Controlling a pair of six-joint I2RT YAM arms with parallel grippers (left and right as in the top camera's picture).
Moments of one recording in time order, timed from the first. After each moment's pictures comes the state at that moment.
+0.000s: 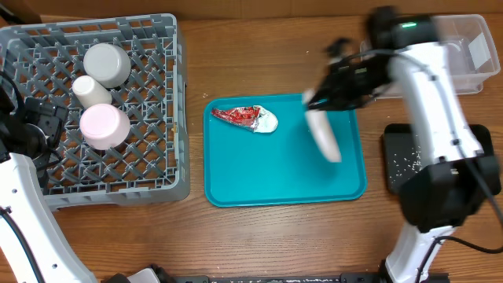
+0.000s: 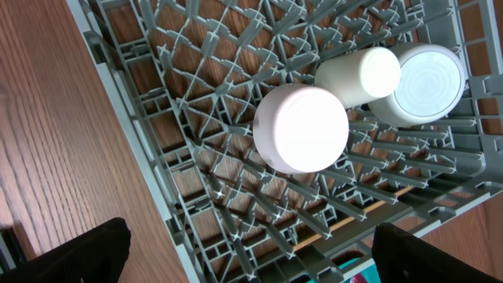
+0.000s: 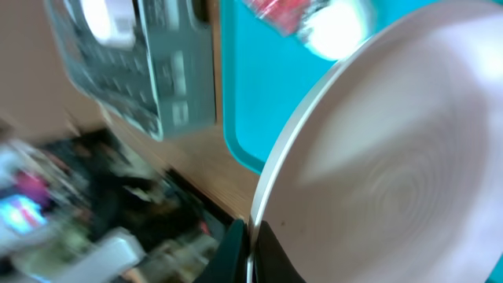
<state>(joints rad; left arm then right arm) 0.53 1.43 1.67 -1.35 -0.06 -0.82 0.24 2.00 2.02 -1.53 -0.71 0.05</state>
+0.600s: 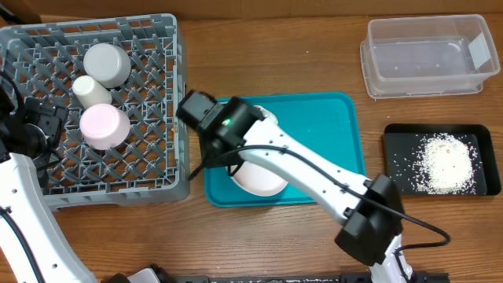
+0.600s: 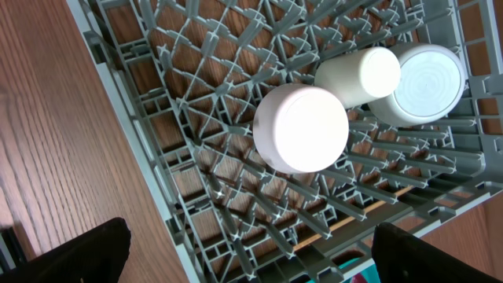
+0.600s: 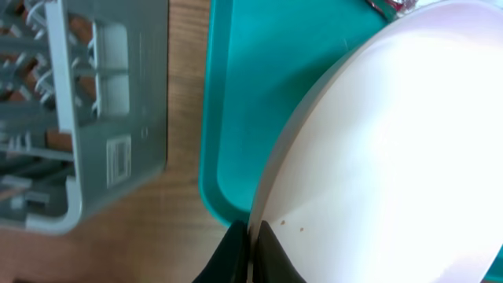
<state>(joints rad) 0.53 1.43 1.67 -1.35 -0.06 -0.82 0.93 2.10 2.02 -1.27 0.05 0.78</state>
